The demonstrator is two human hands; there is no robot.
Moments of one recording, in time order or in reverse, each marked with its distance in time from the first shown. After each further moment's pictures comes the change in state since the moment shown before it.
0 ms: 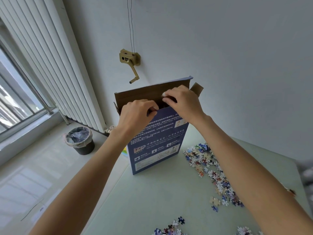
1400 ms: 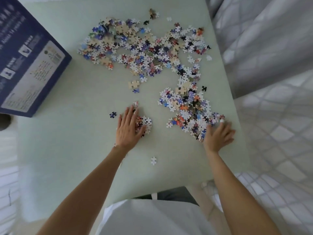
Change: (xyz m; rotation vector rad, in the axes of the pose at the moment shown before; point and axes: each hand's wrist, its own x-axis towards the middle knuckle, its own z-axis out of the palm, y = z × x) left_hand -0.314 0.155 0.290 -0.156 -0.836 0.136; right_hand -0.629 -0.016 -0.042 -0.303 0.055 1.962
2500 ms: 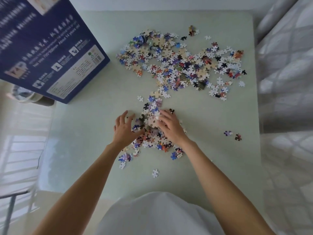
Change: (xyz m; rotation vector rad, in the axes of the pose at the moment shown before) left_hand 0.003 -0.007 -0.050 -0.072 -0.024 -0.457; right_hand -0.024 -0.160 0.060 0.096 -0.824 -1.068
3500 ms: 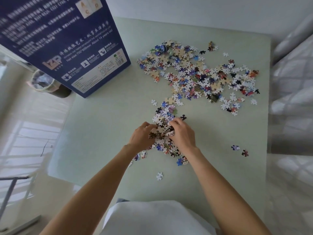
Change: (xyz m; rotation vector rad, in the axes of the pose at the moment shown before) left_hand -0.018 0.023 -0.001 -0.061 -0.084 0.141; right_hand -0.008 -0.026 -0.009 -0.419 0.081 0.015
